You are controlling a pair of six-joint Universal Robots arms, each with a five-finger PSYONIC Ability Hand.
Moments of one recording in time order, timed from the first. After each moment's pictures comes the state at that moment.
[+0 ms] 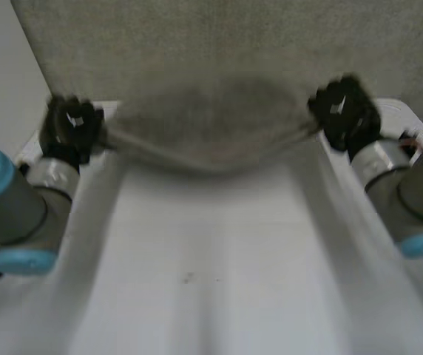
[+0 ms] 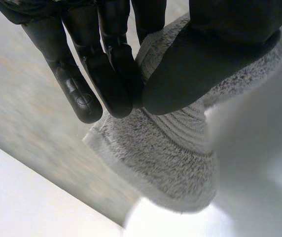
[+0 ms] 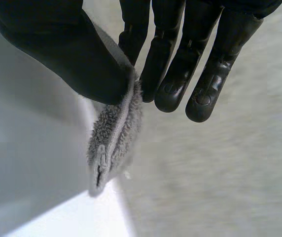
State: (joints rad) left arm 4.43 -1.97 -1.70 3.78 -1.56 3.78; right arm 1.87 -1.14 1.56 -0.52 1.32 2.31; left_hand 1.20 1.22 1.22 1.22 1.04; right_hand 0.95 1.18 1.19 1.19 1.00
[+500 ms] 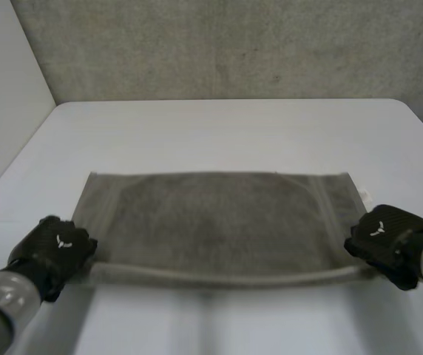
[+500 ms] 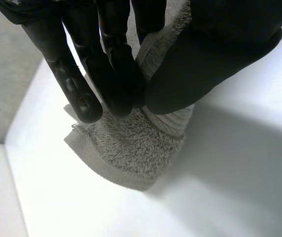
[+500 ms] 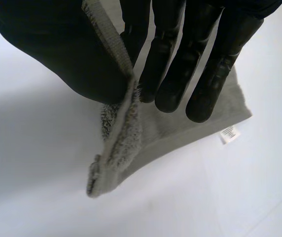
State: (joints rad) left arm 4.45 -1.47 -2.07 3.01 -1.53 4.00; right arm 1.74 -1.53 1.75 0.56 1.36 2.03; left_hand 1.20 1.22 1.22 1.22 1.04; right_hand 0.95 1.18 1.19 1.19 1.00
